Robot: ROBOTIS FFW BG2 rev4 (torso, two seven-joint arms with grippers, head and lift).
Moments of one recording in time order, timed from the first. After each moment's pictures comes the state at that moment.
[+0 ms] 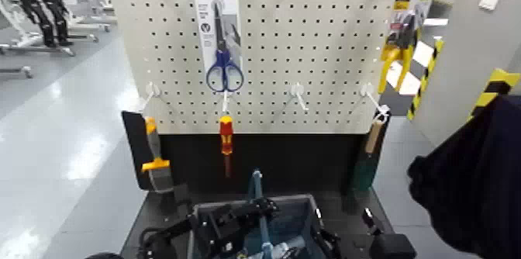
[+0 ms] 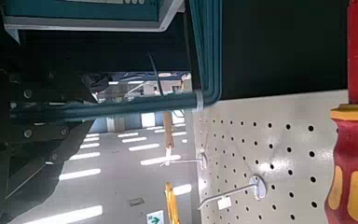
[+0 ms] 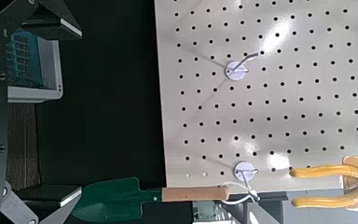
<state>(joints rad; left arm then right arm) -0.15 0.26 -0.25 -1.45 1.67 0.84 -0.24 0.25 -0.07 0.22 -1.65 -0.09 -0.22 -0.15</state>
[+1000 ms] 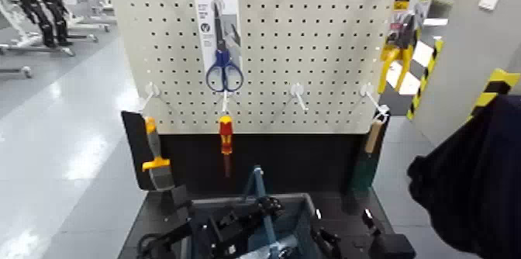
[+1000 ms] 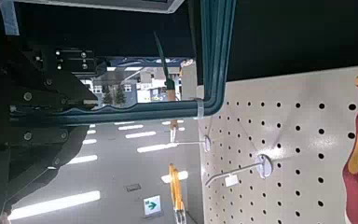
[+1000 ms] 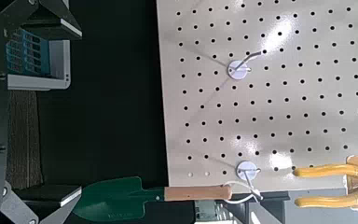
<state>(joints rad) -0.07 0.25 -0.24 -1.56 1.73 0.81 -0.21 0.25 -0.07 0.22 -1.65 -0.09 -0.22 -0.15</state>
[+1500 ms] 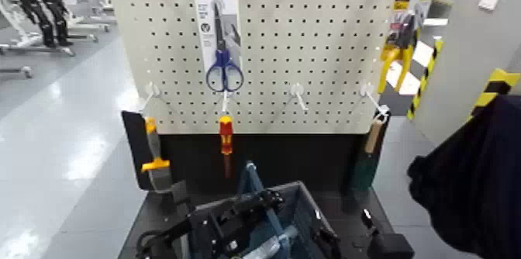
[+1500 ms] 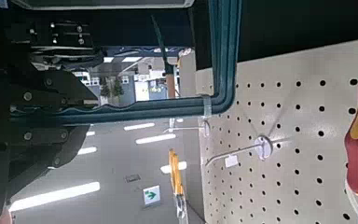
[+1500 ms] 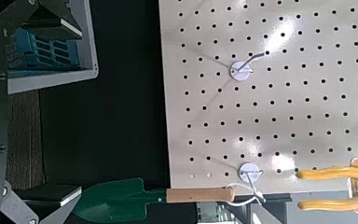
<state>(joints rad) -0.07 0.25 -0.24 -1.60 1.75 0.80 -0.21 0.25 -0.07 0.22 -1.65 -0.09 -0.21 -0.15</state>
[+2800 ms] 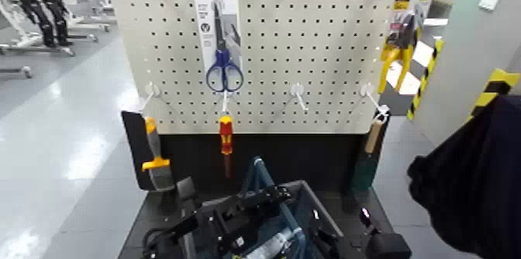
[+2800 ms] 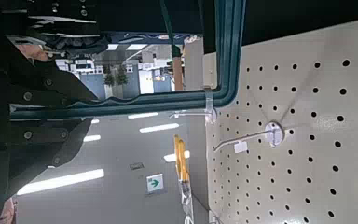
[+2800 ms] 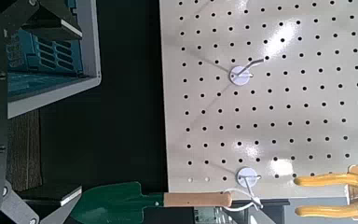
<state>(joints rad) -0.08 0.25 -0.27 -1.61 1.80 0.78 -0.21 0.25 -0.07 0.23 -1.65 -0.07 -0.21 -0.15</state>
